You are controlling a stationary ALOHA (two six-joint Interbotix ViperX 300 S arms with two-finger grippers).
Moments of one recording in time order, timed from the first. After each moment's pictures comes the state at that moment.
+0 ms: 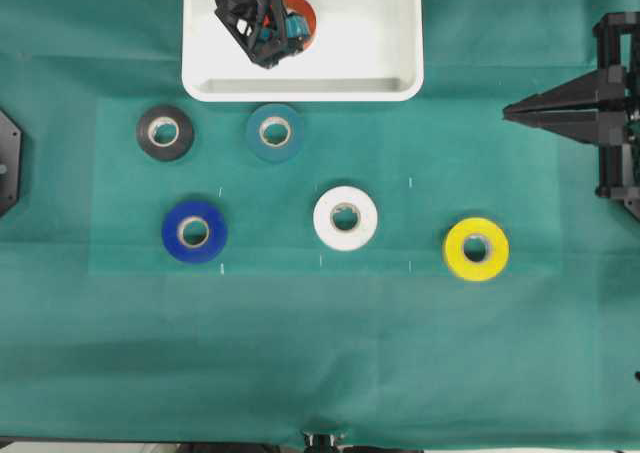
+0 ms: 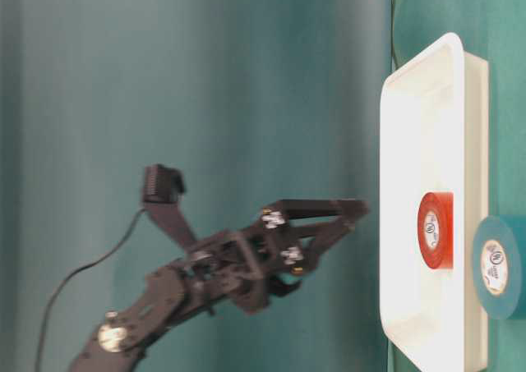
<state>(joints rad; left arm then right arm) 0.37 0.08 0.31 0.00 0.61 0.04 -0.02 -0.90 1.13 -0.01 -0.10 0.00</state>
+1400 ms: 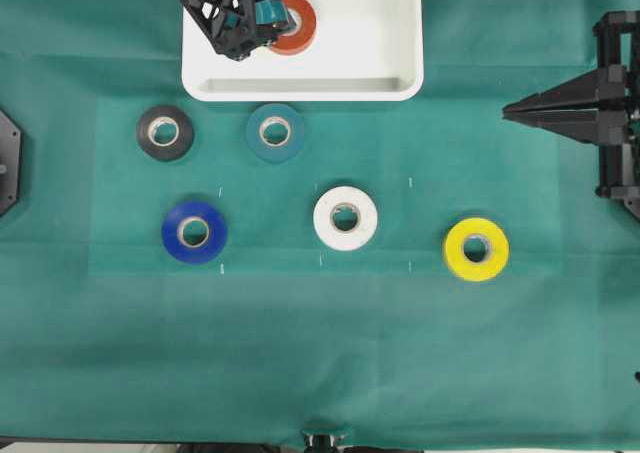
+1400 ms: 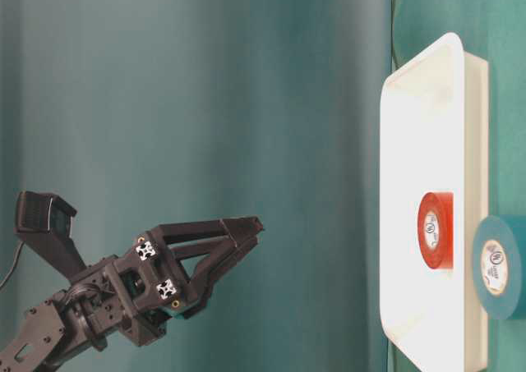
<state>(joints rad) 0.33 -0.09 0.26 0.00 0.77 0.04 -0.02 -0.90 1.13 -0.01 -0.09 0.00</state>
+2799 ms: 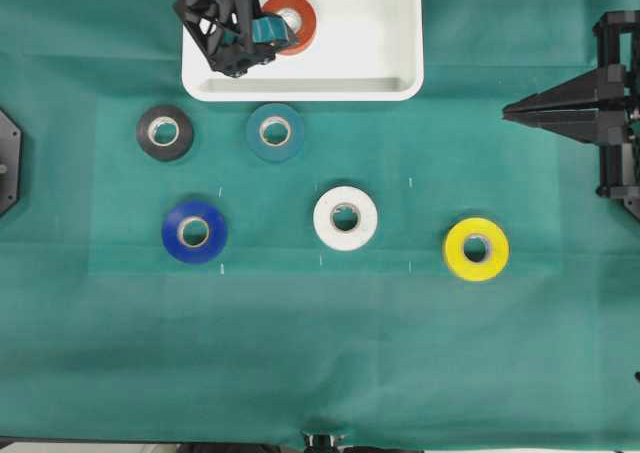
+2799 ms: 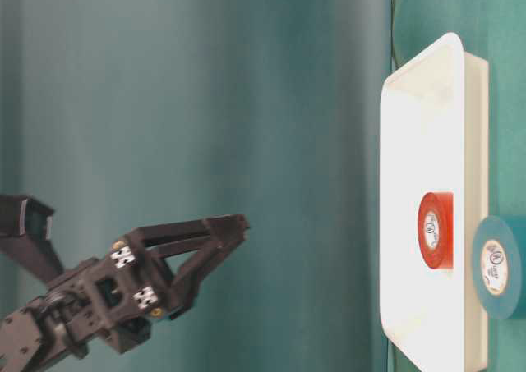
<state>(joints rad) 0.28 -0.13 0.26 0.00 0.77 0.04 -0.02 -0.90 1.12 -0.01 -0.06 0.00</state>
